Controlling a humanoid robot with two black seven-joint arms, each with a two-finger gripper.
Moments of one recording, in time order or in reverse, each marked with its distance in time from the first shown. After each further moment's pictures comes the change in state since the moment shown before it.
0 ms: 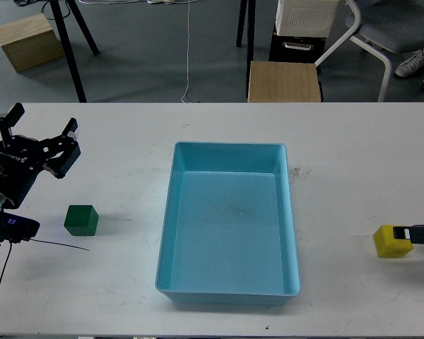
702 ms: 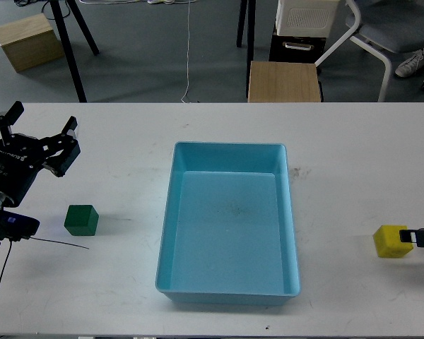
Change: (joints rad) left arm -0.004 -0.005 0.000 0.007 0.012 0.000 0.000; right arm -0.012 -0.011 -0.003 -0.009 -0.022 -0.004 0.002
